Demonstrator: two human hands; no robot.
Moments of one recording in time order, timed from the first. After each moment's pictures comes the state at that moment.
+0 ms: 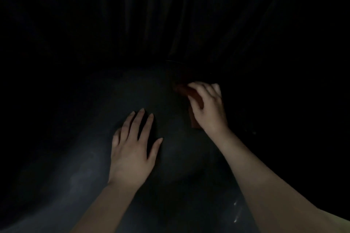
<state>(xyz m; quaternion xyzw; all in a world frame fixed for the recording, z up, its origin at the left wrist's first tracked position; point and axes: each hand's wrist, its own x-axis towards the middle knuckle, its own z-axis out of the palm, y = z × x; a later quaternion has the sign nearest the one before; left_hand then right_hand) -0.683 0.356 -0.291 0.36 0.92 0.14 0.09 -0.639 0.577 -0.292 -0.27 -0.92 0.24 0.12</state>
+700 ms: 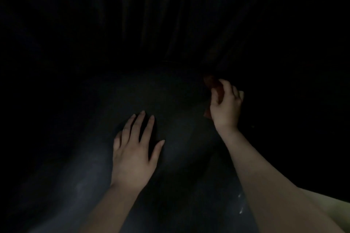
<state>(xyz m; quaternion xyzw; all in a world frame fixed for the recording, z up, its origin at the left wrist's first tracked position) -0.691 0.351 -0.291 0.38 0.91 0.15 0.10 -0.623 0.590 -0.297 -0.50 -0.84 0.16 0.15</state>
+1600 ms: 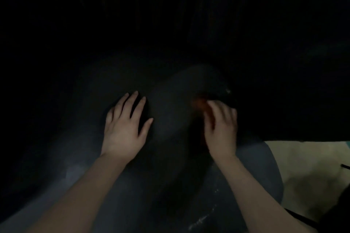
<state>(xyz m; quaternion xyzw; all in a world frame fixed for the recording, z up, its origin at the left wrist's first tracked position) -0.679 0.356 -0.283 0.46 0.87 0.13 0.13 -0.490 0.513 -0.283 -0.47 -0.86 0.17 0.12</state>
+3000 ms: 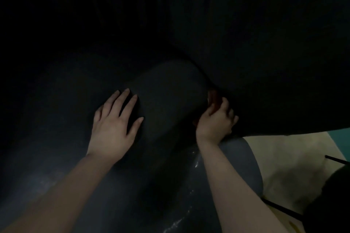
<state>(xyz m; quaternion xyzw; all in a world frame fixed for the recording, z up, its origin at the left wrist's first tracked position) -0.649 0.389 -0.285 0.49 0.85 0.15 0.14 -0.487 0.549 -0.284 -0.76 -0.62 0.17 0.11</state>
